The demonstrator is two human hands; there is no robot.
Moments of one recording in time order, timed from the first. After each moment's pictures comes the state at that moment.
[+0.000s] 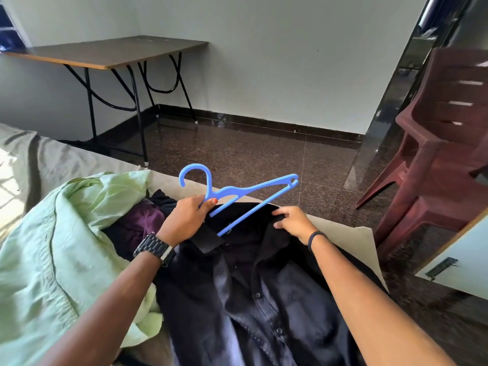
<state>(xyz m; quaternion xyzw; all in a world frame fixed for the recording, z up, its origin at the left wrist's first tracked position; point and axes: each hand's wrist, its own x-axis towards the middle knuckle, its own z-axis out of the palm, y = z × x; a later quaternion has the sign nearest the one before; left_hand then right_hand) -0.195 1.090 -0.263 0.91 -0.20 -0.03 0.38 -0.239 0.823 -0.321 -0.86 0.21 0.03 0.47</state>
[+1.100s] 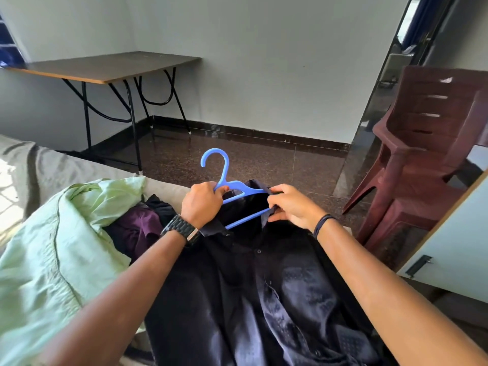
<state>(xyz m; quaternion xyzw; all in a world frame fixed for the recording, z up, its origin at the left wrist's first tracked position) -0.233 1.035 -0.212 0.93 -0.14 0.04 0.33 -0.303 0.849 -0.198 -0.75 0.20 0.04 0.63</state>
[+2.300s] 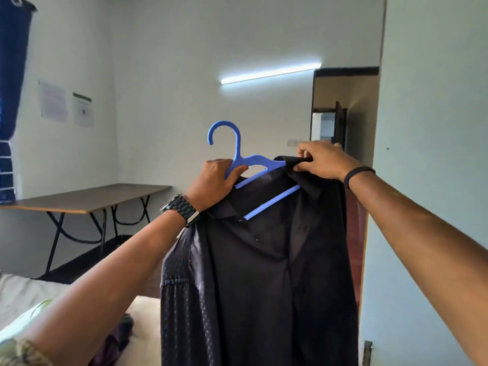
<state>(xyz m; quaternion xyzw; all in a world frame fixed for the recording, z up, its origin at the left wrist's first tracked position) -0.423 0.967 0.088 0.71 -0.48 0.35 0.38 -0.553 0.750 0.146 -0.94 0.10 -0.33 -0.03</state>
